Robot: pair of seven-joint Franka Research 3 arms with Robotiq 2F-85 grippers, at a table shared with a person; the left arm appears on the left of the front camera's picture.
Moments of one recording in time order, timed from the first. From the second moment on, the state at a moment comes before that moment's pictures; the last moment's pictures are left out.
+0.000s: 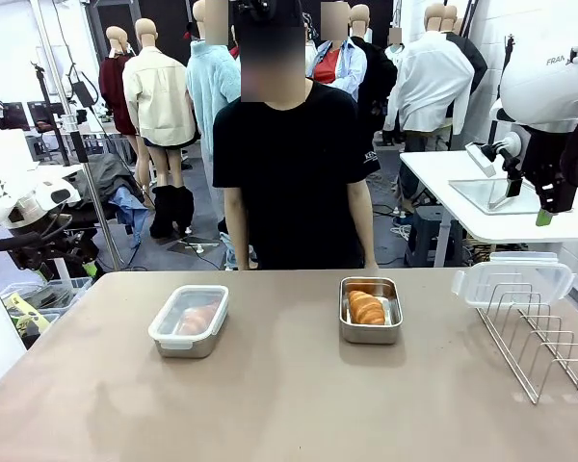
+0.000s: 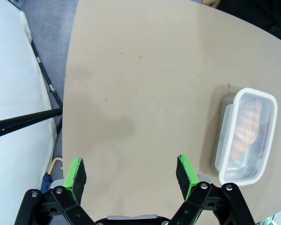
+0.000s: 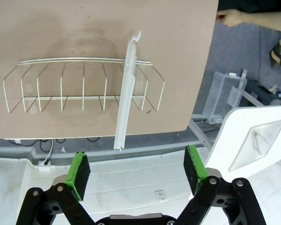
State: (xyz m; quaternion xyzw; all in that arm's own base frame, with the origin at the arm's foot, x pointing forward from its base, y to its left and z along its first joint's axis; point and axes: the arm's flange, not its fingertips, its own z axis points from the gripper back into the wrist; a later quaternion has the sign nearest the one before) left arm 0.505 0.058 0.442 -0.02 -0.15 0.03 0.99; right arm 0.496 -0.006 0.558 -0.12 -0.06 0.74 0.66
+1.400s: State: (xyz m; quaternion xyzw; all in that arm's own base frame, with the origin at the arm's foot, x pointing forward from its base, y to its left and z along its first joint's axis) left arm 0.505 0.058 0.442 -0.02 -0.15 0.03 0.99; right arm 0.537 -0.020 0.448 -0.08 -0.02 0.73 0.68
